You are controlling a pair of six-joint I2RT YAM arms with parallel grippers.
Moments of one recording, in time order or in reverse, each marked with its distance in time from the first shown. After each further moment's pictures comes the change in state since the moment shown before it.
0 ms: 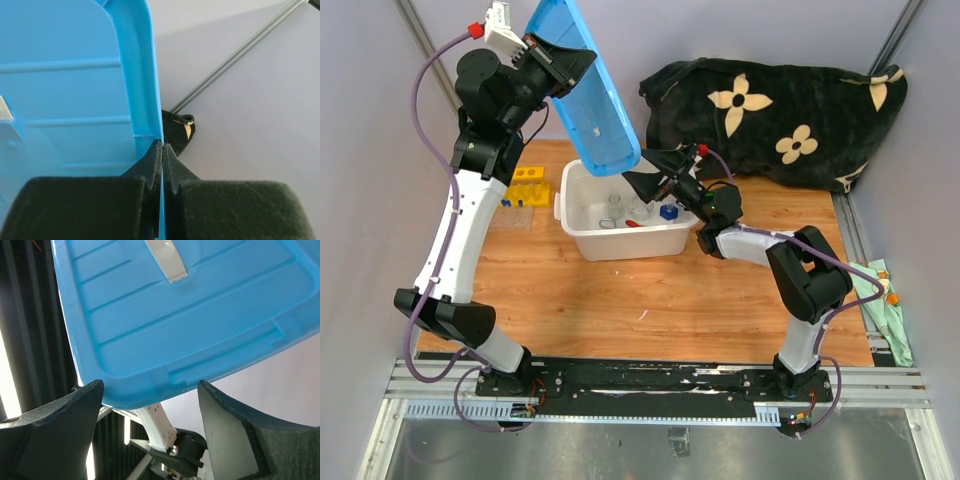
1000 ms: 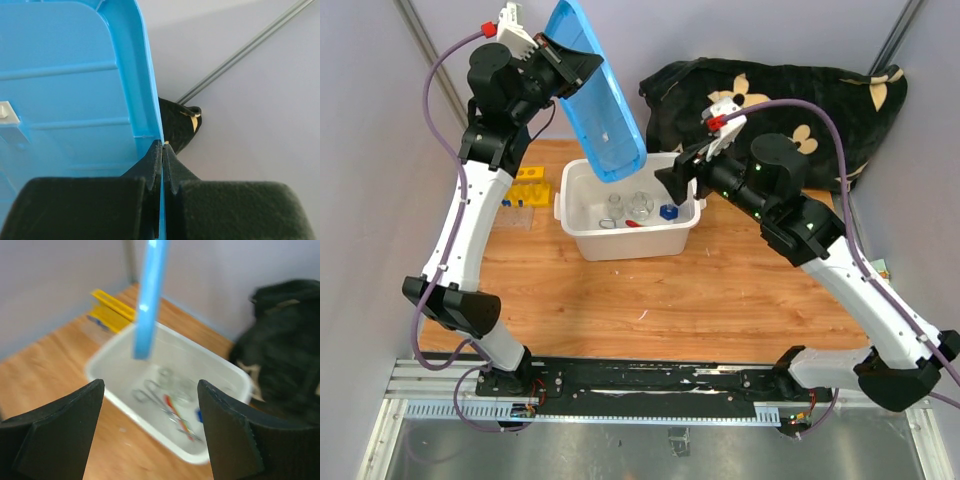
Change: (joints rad) left arm -0.002 0.064 0.057 -0.052 0.014 0.001; right arm 0.166 -0.575 0.529 -1.721 0.303 -1.895
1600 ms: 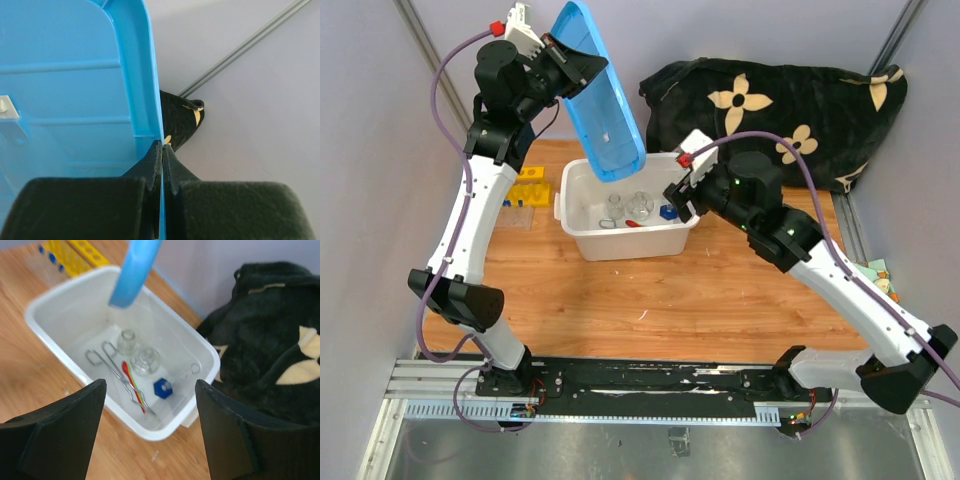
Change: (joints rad) left arm 0.000 0.043 0.033 -0.032 0.028 0.006; right arm -0.003 -0.023 -0.195 -0.039 0.120 -0.431
